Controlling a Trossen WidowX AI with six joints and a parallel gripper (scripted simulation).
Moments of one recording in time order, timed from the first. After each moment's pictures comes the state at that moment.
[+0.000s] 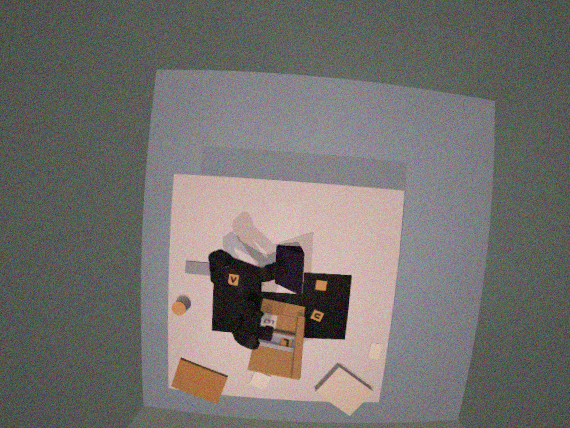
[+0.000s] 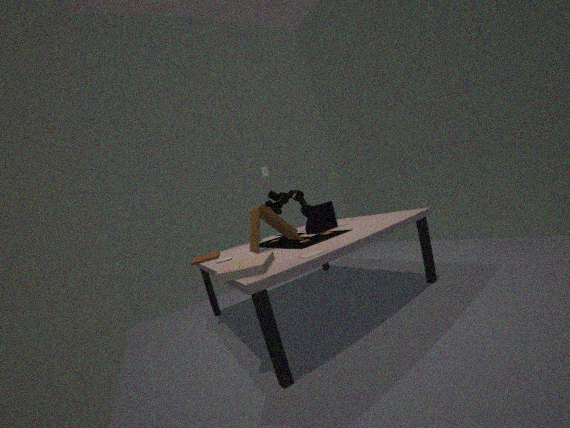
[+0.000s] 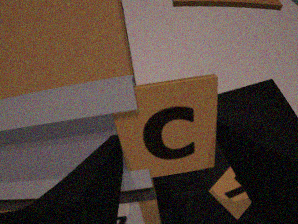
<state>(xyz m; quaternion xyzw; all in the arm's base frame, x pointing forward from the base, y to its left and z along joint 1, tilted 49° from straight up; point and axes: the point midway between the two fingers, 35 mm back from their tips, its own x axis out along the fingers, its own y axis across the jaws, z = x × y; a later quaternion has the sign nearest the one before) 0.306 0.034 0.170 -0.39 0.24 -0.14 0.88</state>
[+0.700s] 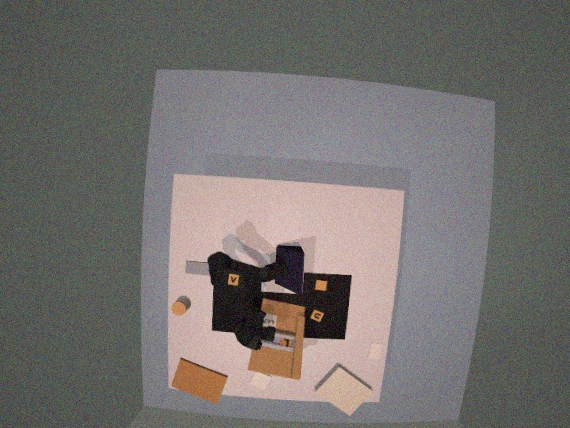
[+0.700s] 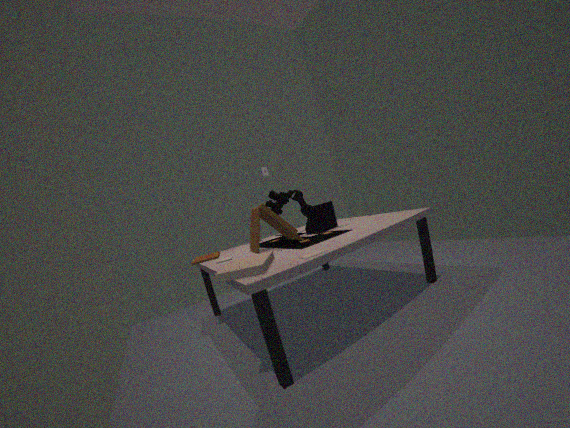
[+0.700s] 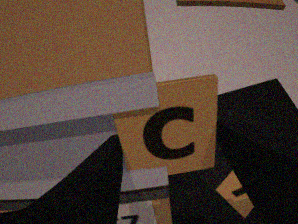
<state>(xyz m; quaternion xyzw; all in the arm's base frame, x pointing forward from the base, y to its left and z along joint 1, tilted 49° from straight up) 0.307 0.041 0.162 -0.39 0.24 -0.14 0.88</state>
